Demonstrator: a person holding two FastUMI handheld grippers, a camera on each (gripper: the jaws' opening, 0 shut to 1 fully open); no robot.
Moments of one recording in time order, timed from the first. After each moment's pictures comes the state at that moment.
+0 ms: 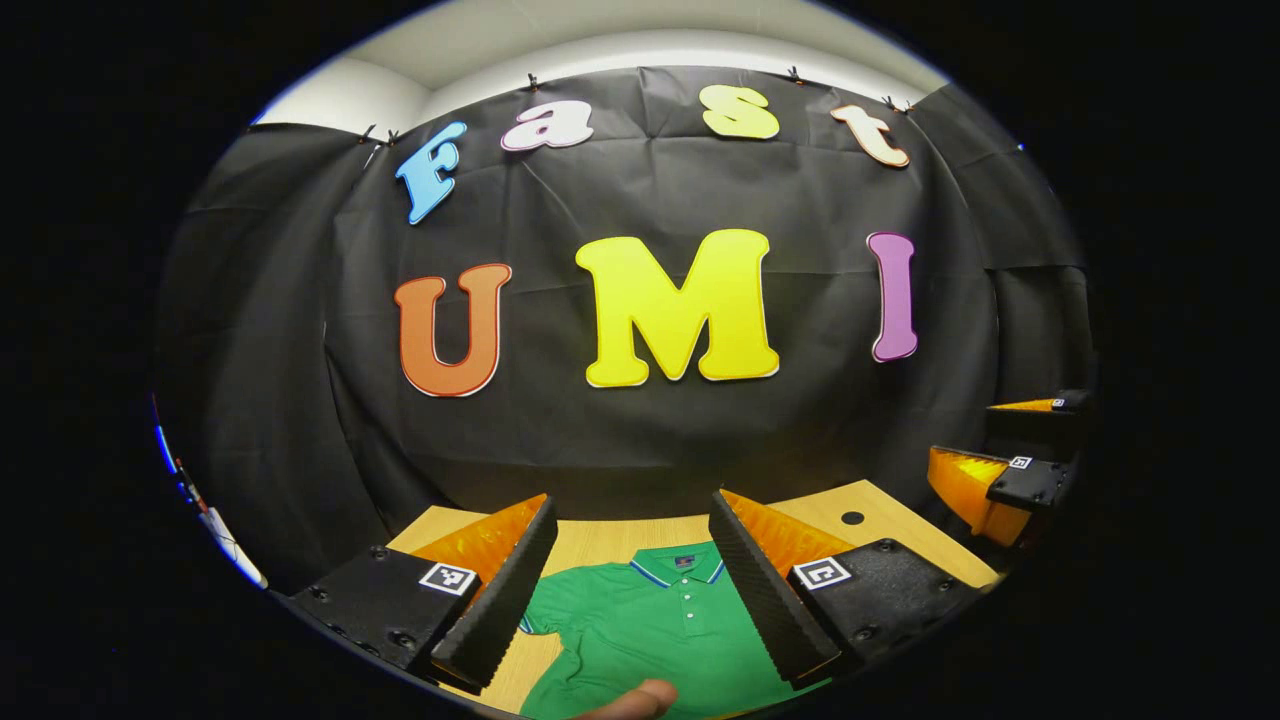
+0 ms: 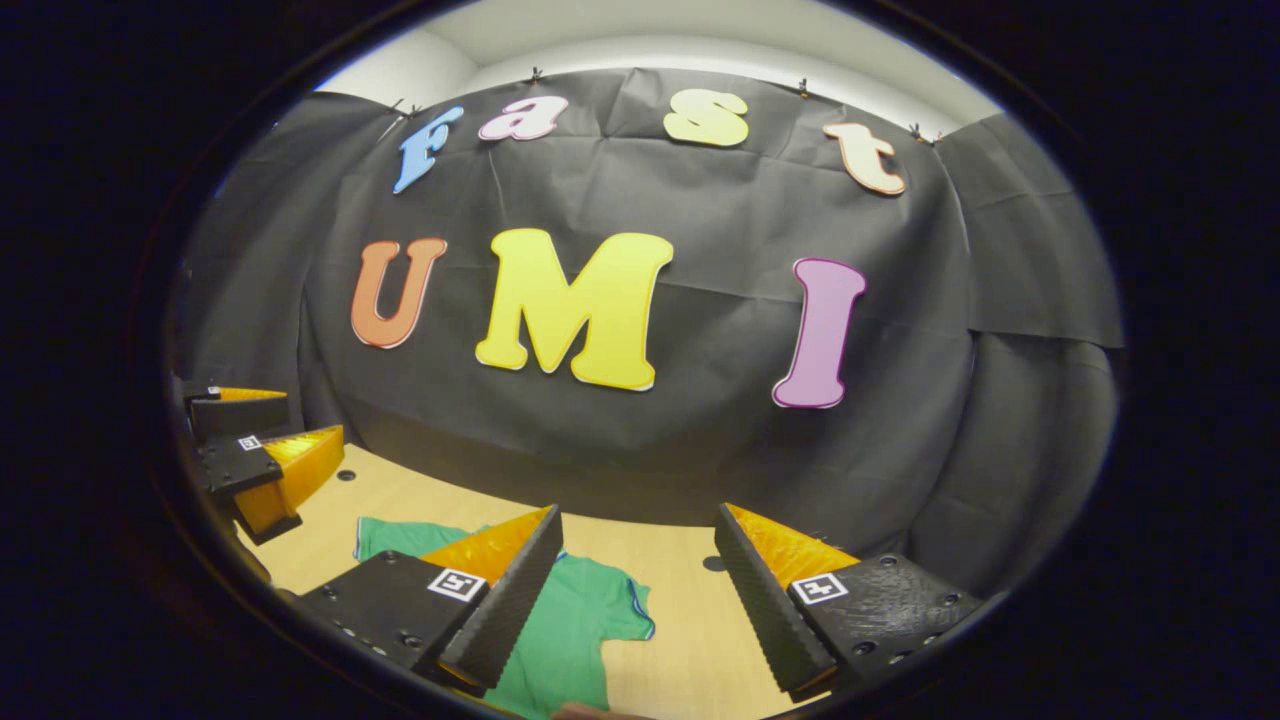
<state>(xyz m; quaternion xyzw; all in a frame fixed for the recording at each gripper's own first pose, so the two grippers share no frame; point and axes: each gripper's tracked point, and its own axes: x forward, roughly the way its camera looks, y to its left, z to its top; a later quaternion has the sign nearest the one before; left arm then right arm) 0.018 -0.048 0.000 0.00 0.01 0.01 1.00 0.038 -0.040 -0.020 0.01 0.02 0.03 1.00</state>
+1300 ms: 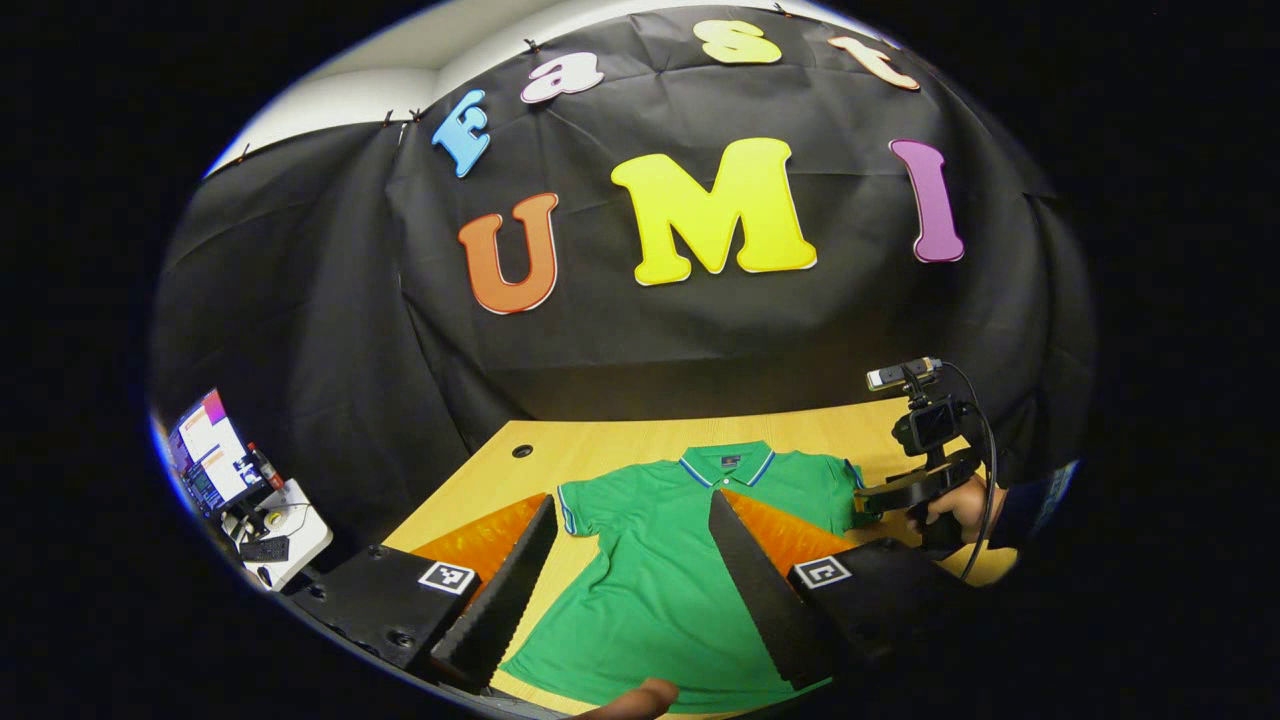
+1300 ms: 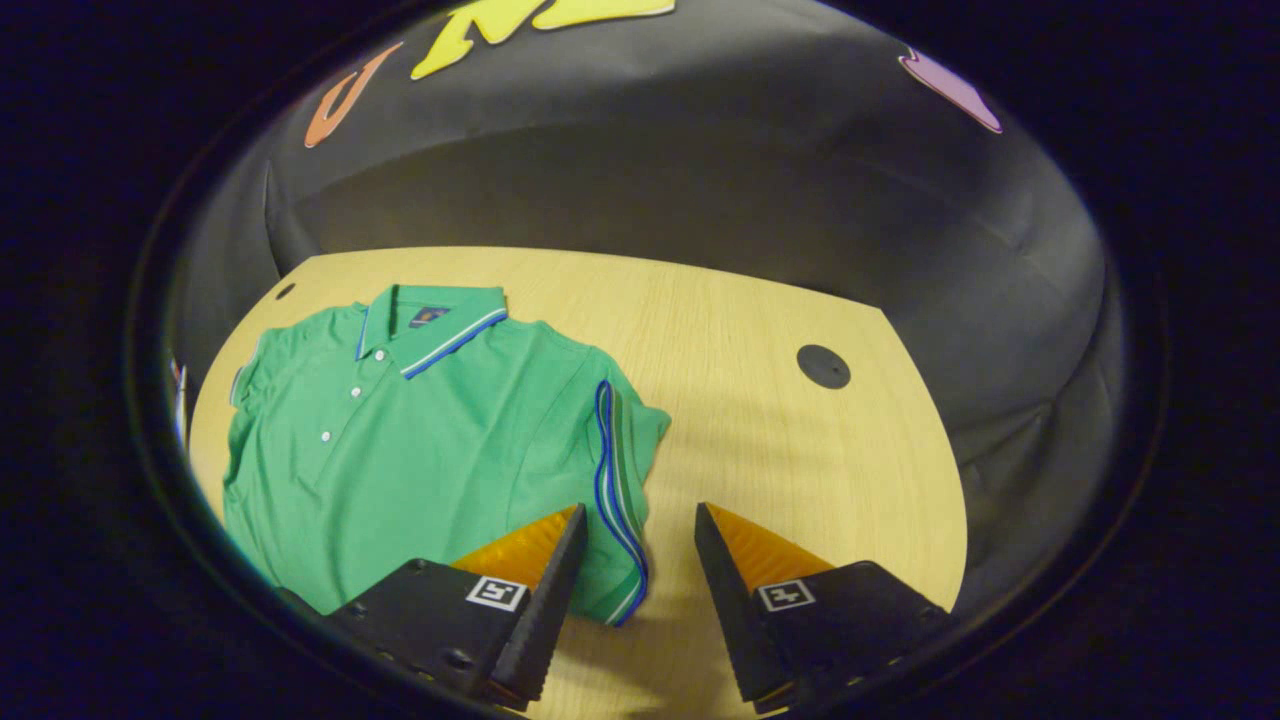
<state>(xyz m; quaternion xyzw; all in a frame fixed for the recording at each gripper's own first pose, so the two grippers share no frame) -0.061 -0.072 -0.079 0.02 0.16 0.15 0.98 0.240 -0.037 -0.352 -0.02 0.36 0.11 0.93</state>
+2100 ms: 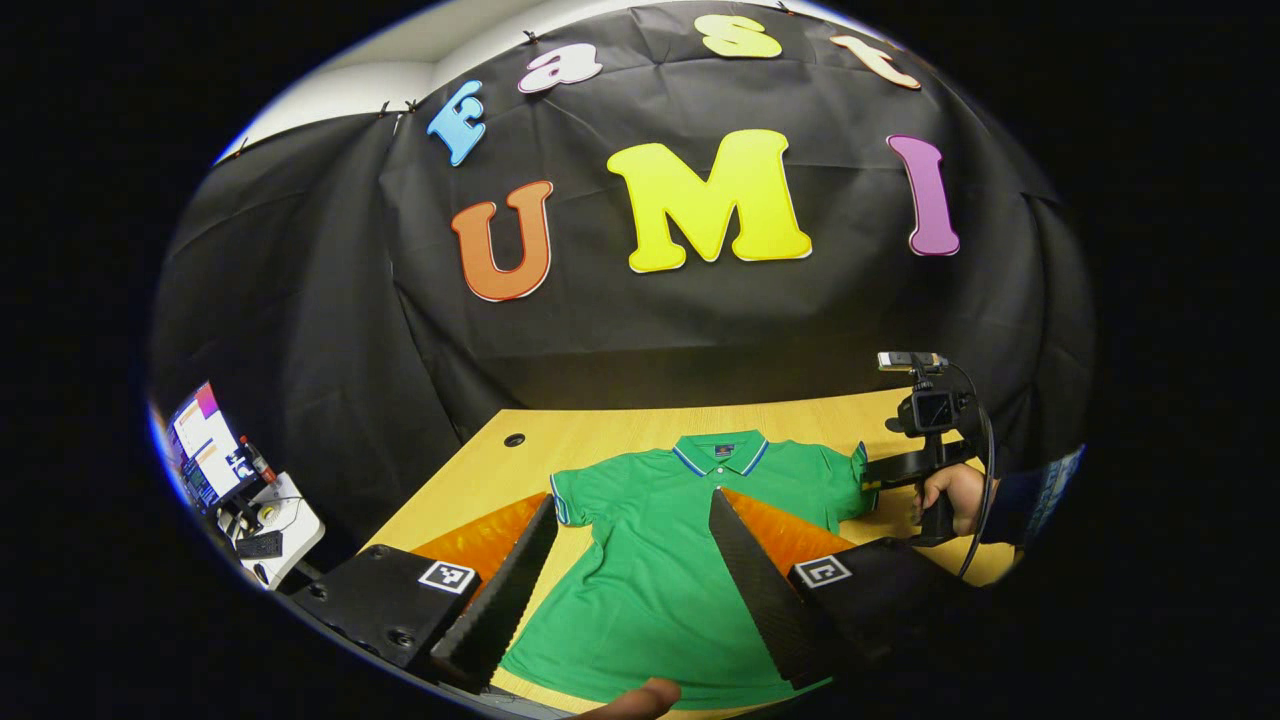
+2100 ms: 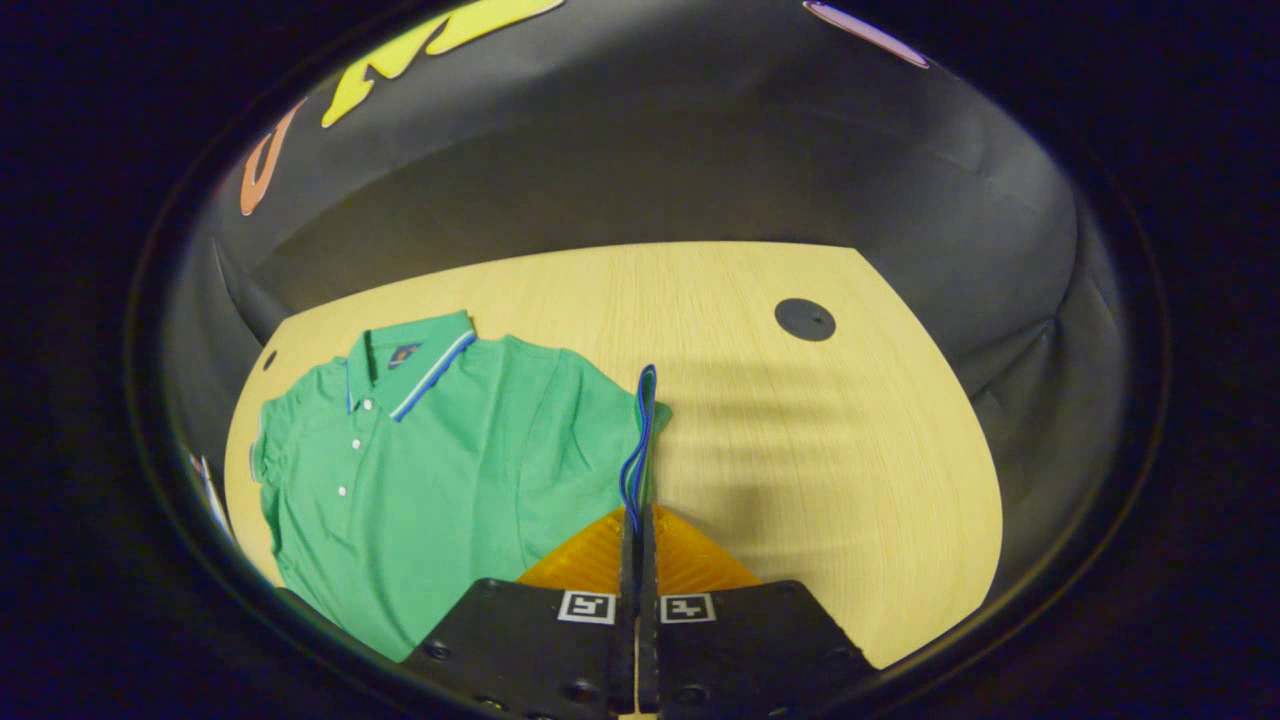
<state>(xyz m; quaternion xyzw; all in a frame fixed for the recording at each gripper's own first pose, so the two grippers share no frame) -0.062 -0.069 -0.083 0.02 0.16 0.13 0.98 0.238 -0.034 -0.334 0.08 0.39 0.08 0.91</state>
